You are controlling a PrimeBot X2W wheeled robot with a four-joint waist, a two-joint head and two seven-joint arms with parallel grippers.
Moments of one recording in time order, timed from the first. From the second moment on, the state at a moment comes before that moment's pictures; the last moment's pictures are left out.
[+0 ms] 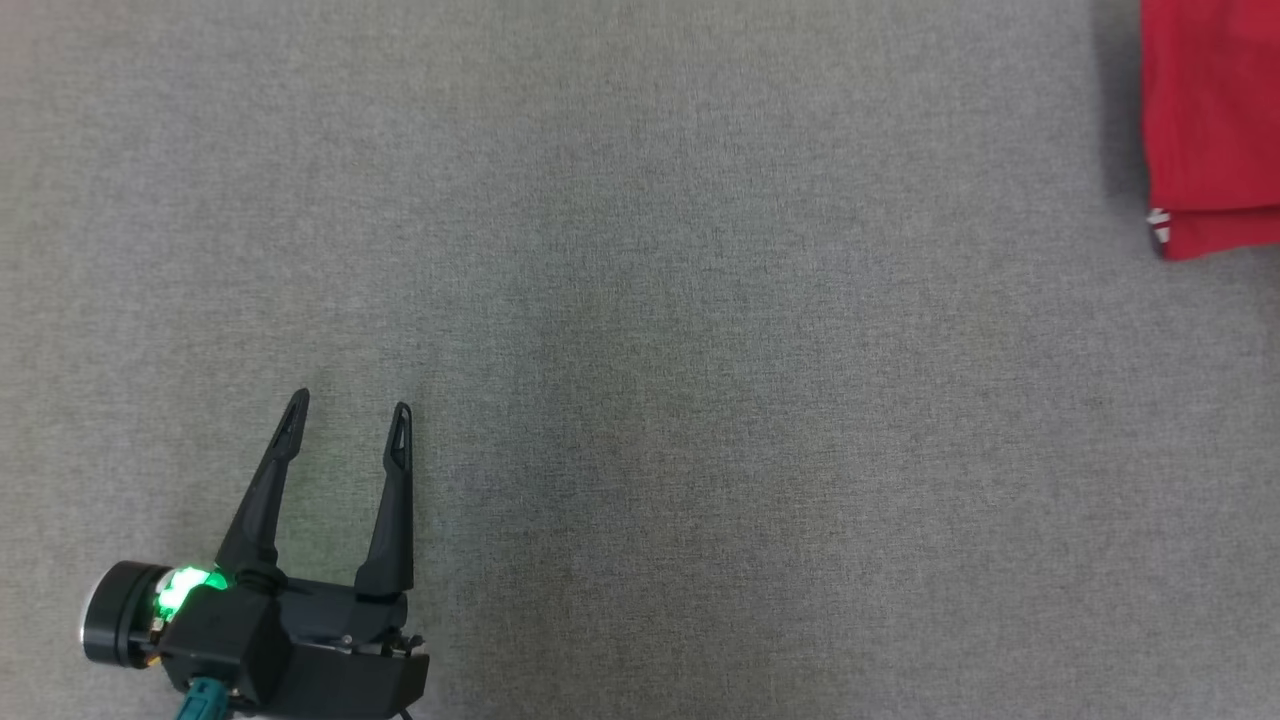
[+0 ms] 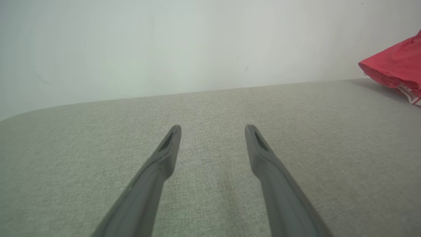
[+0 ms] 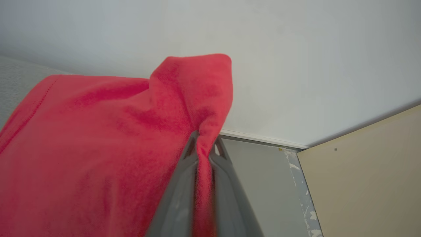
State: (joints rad) left arm -0.13 0.09 -0.07 -0.06 -0.06 -0.13 -0.26; right arm -1.18 -0.94 0.58 0.83 0.53 0.13 0.20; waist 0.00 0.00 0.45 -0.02
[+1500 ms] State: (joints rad) left arm 0.05 0.06 0.08 0.04 -0.08 -0.13 -0.26; right arm -0.94 -0.59 0.30 0.74 0.36 0.13 -0.26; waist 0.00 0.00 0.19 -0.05
